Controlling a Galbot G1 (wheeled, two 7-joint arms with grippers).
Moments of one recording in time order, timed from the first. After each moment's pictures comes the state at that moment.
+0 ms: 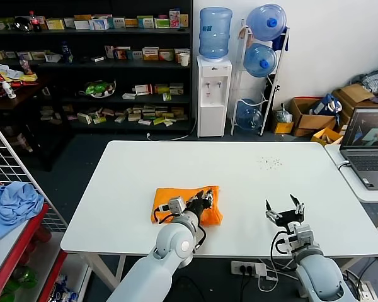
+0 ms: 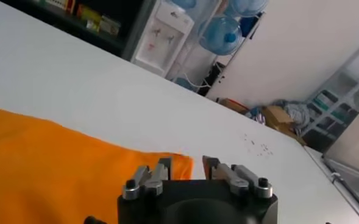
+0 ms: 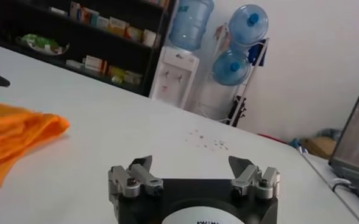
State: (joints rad) left arm 0.87 -1.45 0.08 -1.59 -0.89 0.30 -0.47; right arm -1.28 1.10 0.46 1.76 0.16 -0.25 0.10
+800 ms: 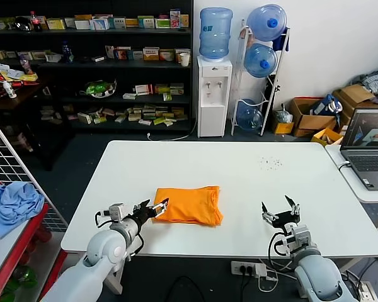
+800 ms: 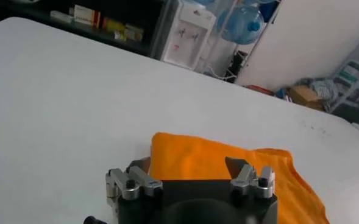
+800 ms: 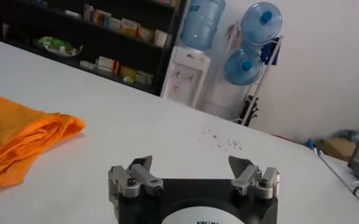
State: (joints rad) left arm 1.00 -1.06 -0.12 -1.67 -0.95 0.41 -0.18; right arm -1.28 1.09 0.44 1.75 0.17 -0.24 0.06
